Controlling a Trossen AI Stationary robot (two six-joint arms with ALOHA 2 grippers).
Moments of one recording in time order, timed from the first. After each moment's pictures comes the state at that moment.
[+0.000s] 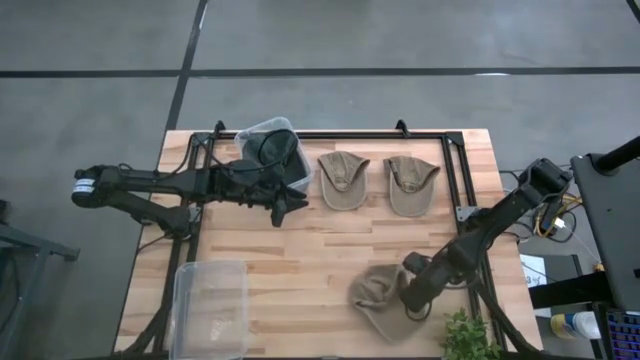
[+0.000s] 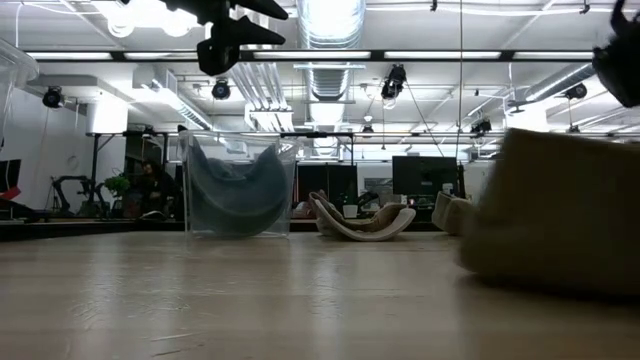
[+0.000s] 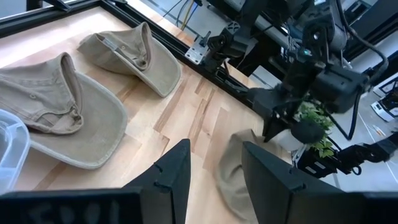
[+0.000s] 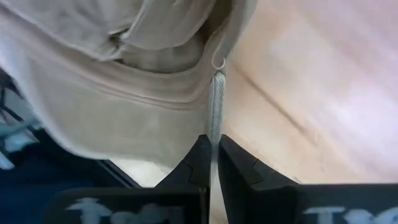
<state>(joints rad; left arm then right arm) 0.04 1.13 0.93 -0.12 0.01 -0.58 0.70 1.37 0.78 -0.60 -0.10 1.65</state>
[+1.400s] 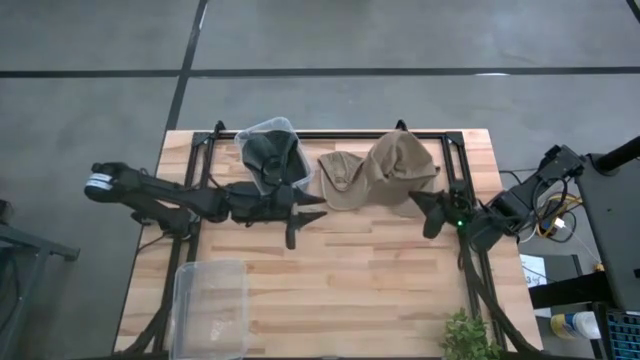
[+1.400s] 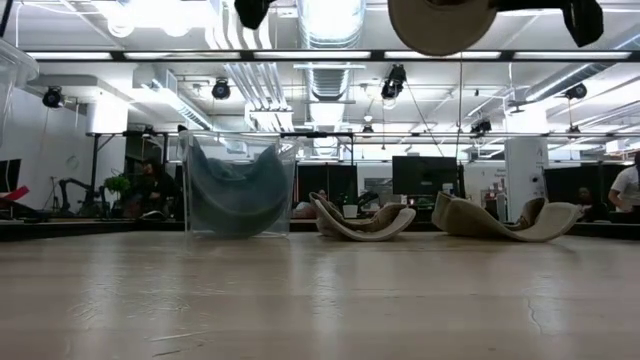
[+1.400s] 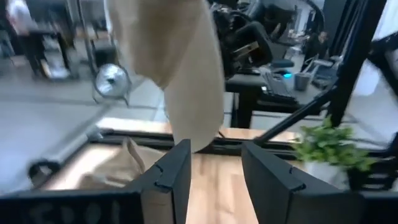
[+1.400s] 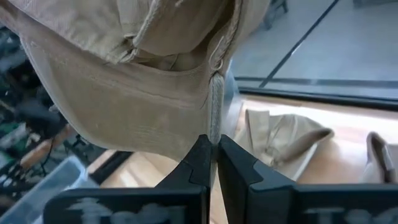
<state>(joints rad) -0.14 1.27 0.91 0.37 -0.22 -0.05 0.64 0.80 0.78 -0.52 1.18 1.06</state>
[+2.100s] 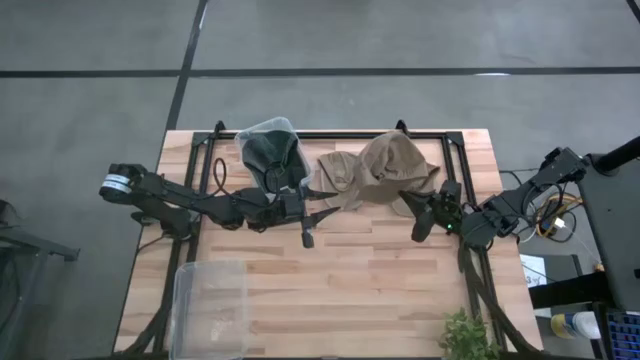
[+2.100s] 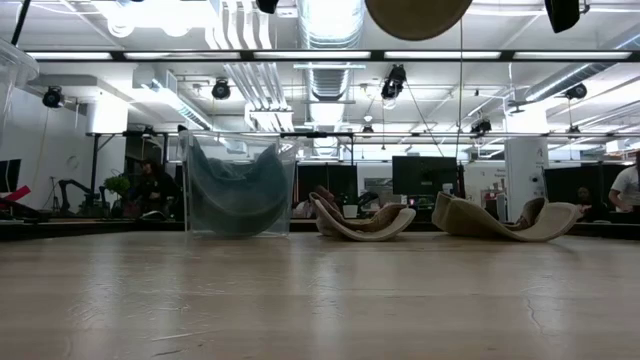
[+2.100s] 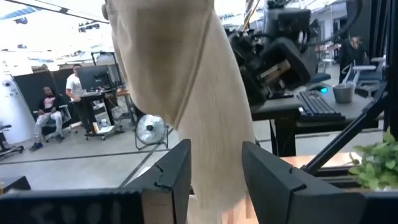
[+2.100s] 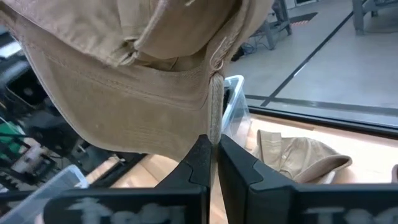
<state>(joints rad) -0.17 1.43 0.94 0.68 -0.34 0.22 0.59 0.89 0.78 -0.23 1.18 0.80</state>
